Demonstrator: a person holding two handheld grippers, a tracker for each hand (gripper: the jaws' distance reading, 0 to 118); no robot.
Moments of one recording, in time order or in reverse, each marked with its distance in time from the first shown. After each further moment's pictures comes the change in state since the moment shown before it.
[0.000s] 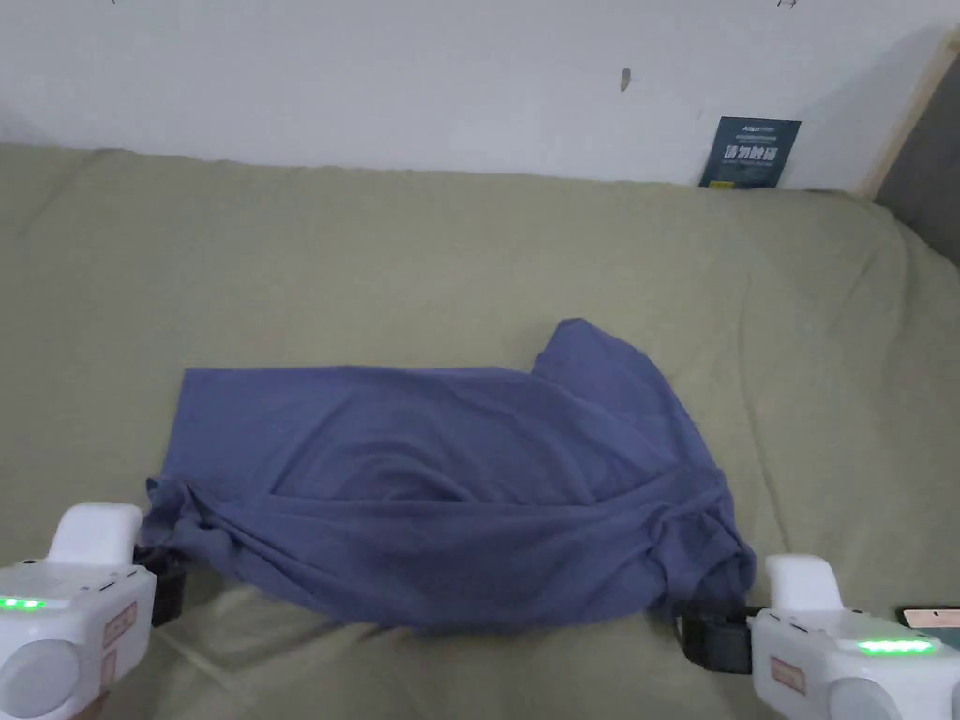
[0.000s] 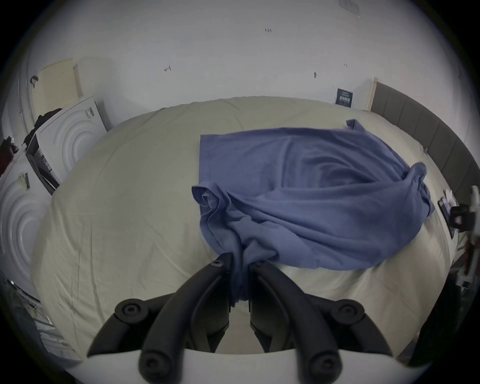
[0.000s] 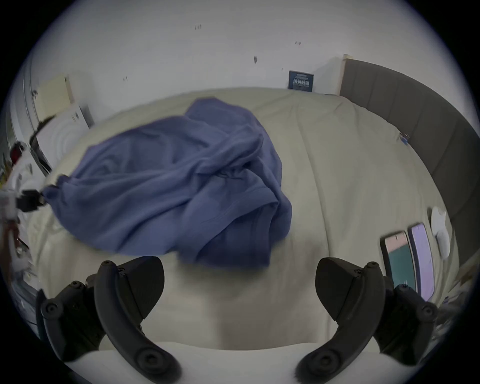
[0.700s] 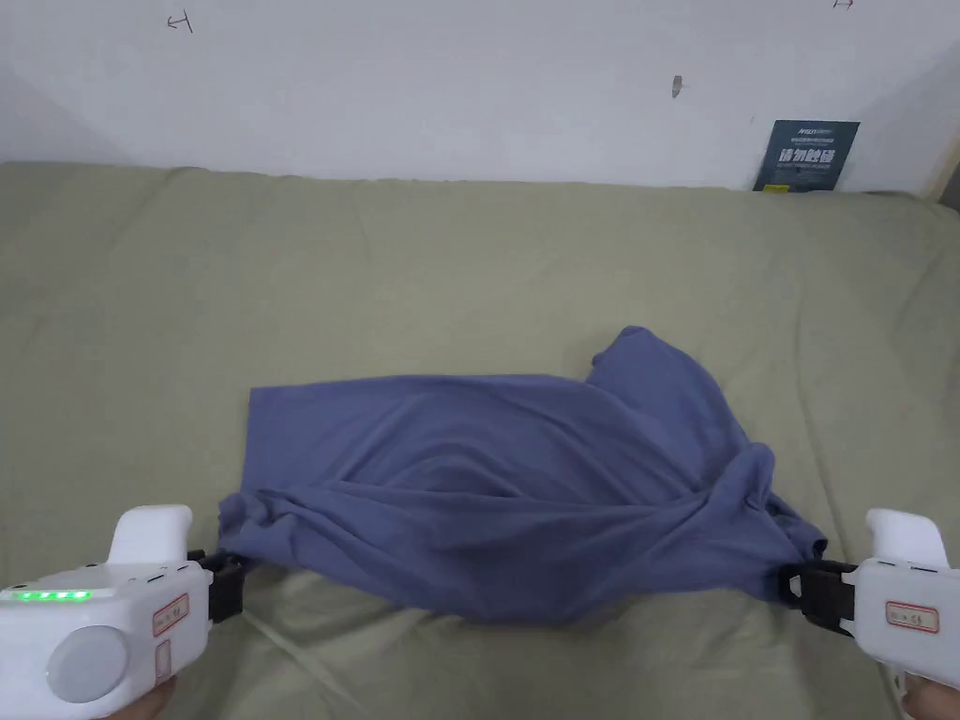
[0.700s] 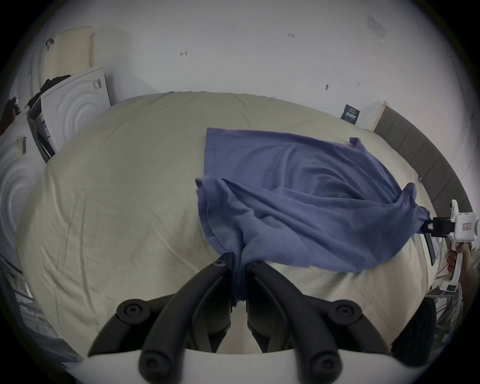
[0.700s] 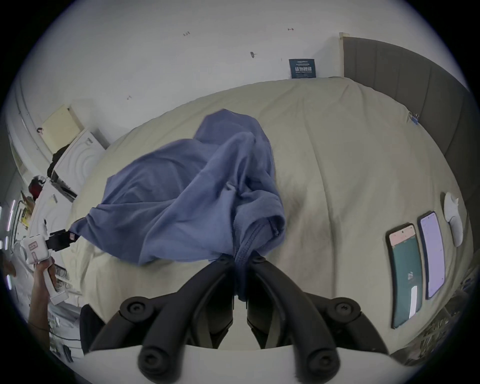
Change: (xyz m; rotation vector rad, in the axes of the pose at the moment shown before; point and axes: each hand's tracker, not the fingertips) left arm -0.012 -0.014 0.044 -0.014 -0.082 0.147; right arm 0.020 0.028 0.044 -0.010 0.170 -0.188
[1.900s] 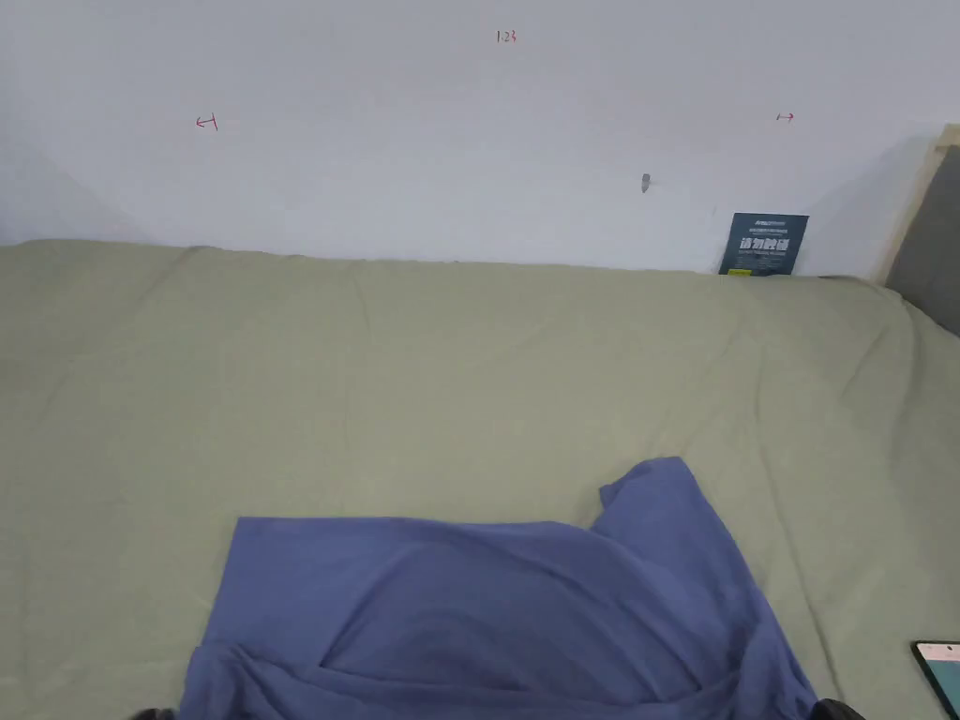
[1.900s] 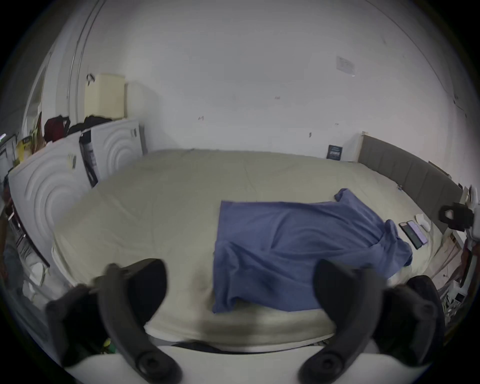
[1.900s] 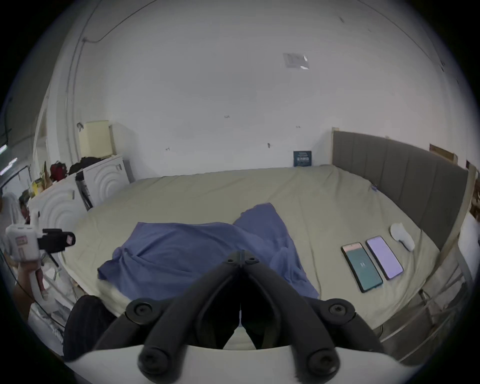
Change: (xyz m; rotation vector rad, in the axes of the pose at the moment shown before) left arm 0.048 -0.116 0.179 0.361 0.059 -0.059; right arm -0.091 -0.157 0.173 0.521 -0.057 0.169
